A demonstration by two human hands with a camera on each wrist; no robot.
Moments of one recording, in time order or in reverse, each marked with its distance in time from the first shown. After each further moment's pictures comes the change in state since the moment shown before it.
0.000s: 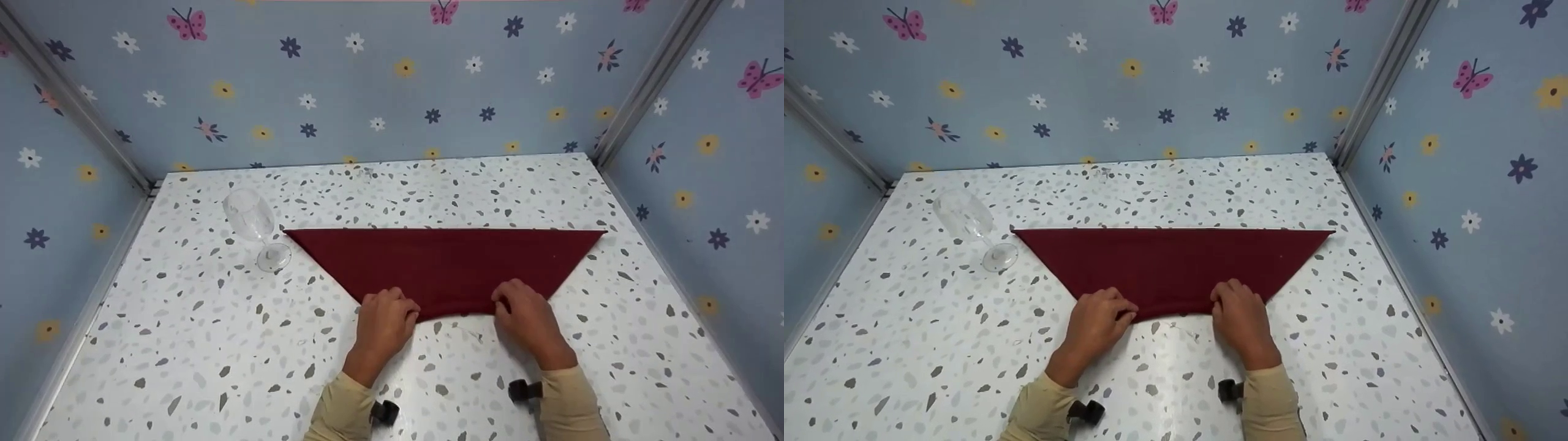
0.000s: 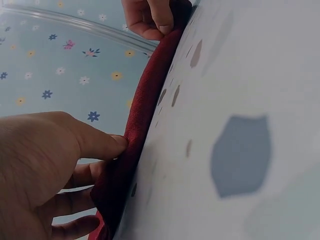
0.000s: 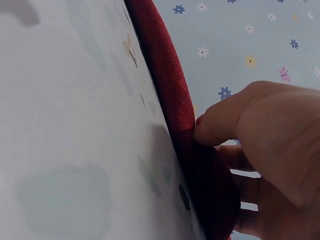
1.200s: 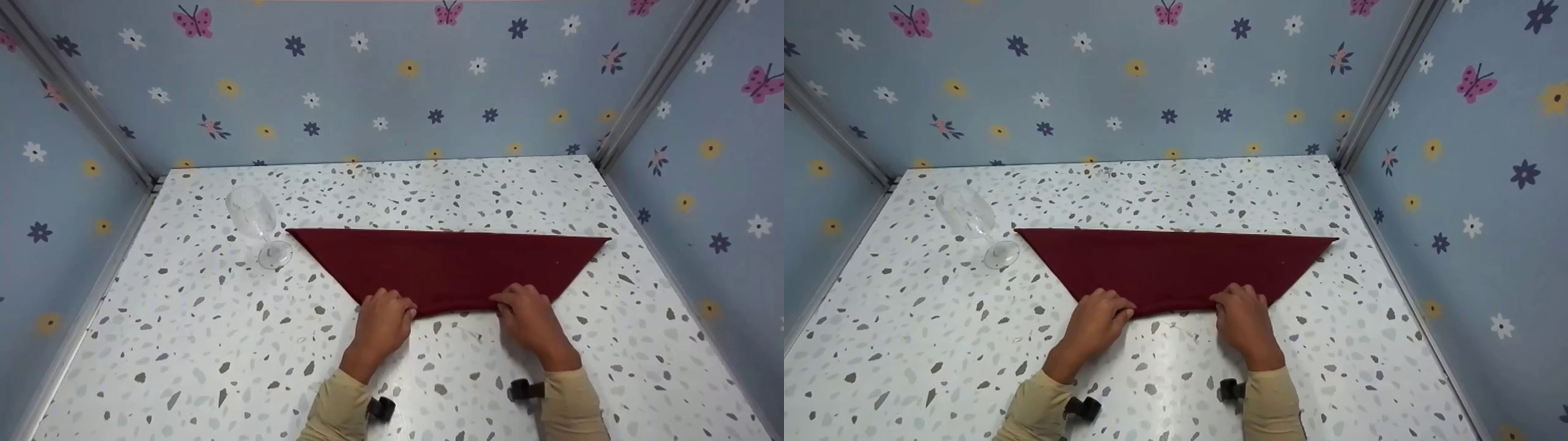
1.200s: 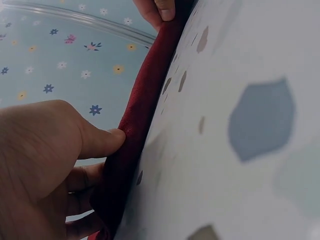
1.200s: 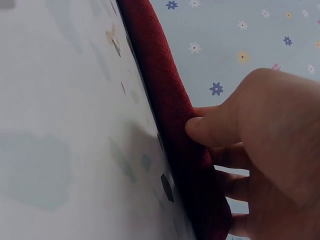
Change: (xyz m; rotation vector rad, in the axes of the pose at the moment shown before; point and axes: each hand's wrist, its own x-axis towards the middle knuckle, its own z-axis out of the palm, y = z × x) left_hand -0.002 -0.004 -0.002 -0.055 -0.077 -0.022; right_hand -0.001 0.003 -0.007 -0.022 -0.092 -0.033
